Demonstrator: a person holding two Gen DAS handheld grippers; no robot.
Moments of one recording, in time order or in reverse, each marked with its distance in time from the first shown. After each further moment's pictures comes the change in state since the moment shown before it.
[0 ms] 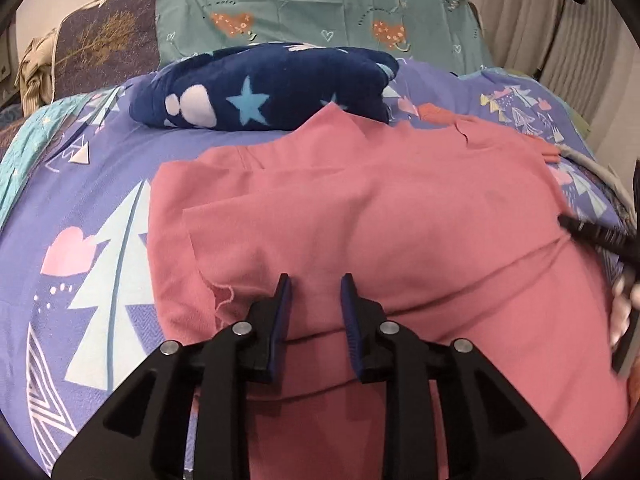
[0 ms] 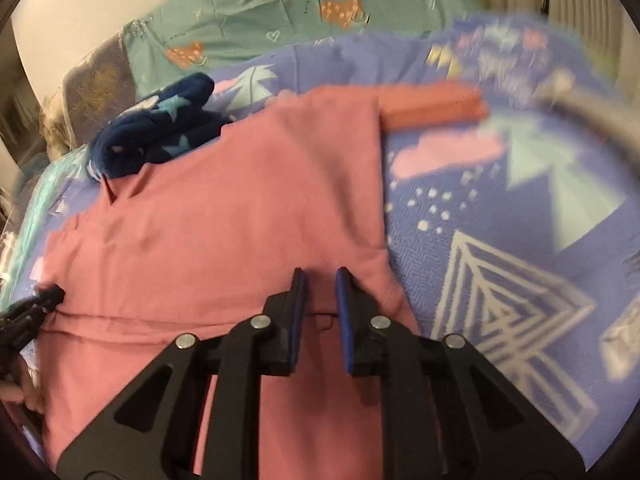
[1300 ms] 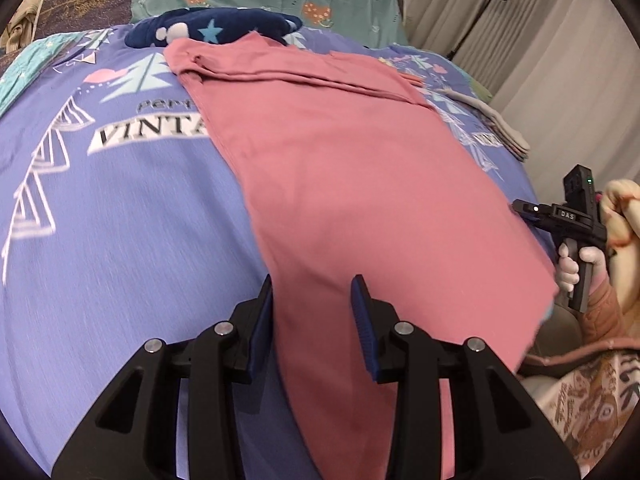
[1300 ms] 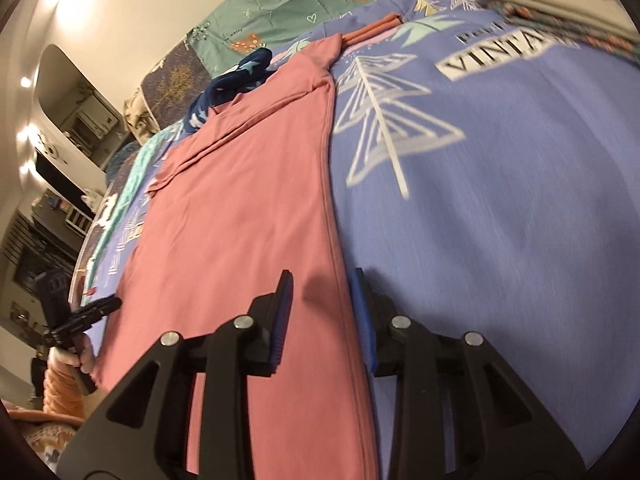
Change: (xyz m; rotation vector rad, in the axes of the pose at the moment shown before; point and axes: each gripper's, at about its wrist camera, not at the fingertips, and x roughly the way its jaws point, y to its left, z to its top) left arm -0.168 -0.024 -0.207 -0.018 0.076 -0.319; right arm -0.190 -0.096 -0.176 0.032 0.103 0.289
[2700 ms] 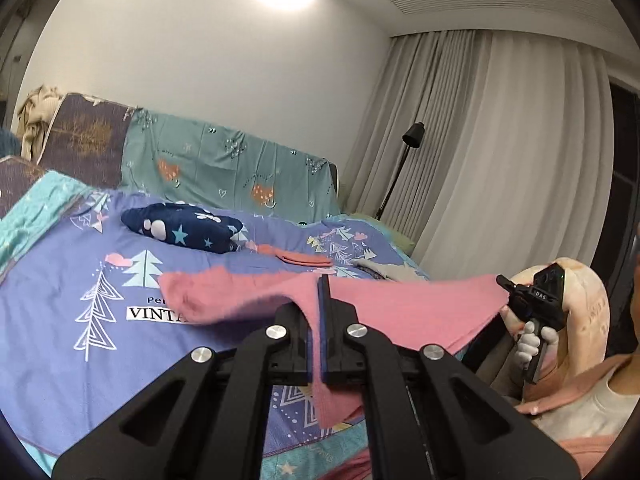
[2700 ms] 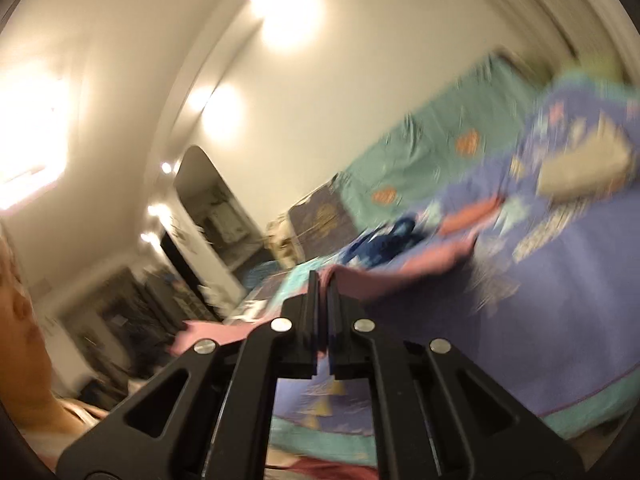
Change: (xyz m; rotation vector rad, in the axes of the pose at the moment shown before) left arm -0.233 -0.095 -0.019 0.071 -0.630 -0.111; right arm -0.247 0.049 -0.037 -0.145 -0.564 0.425
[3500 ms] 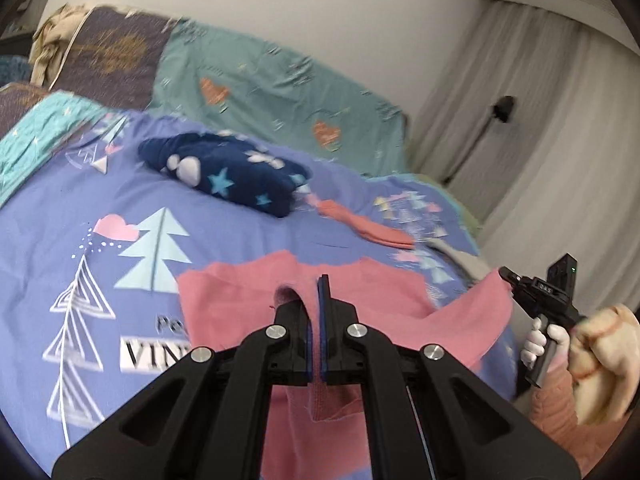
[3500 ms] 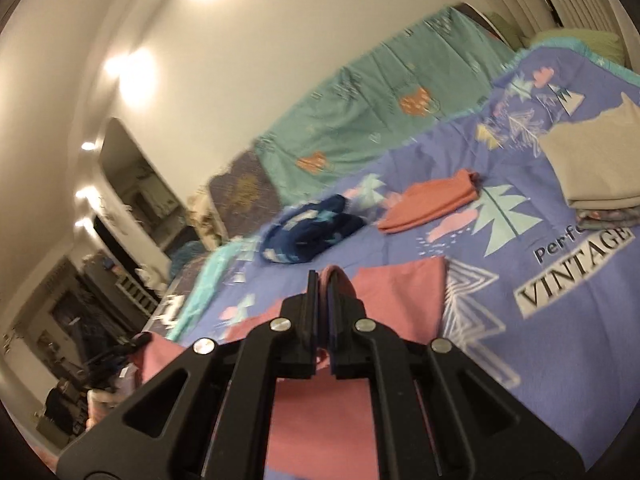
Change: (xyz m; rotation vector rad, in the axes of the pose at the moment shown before) left arm 0.227 0.159 0.036 -0.198 0.249 0.143; right arm 0.245 -0.116 0.044 0.106 0.196 -0.252
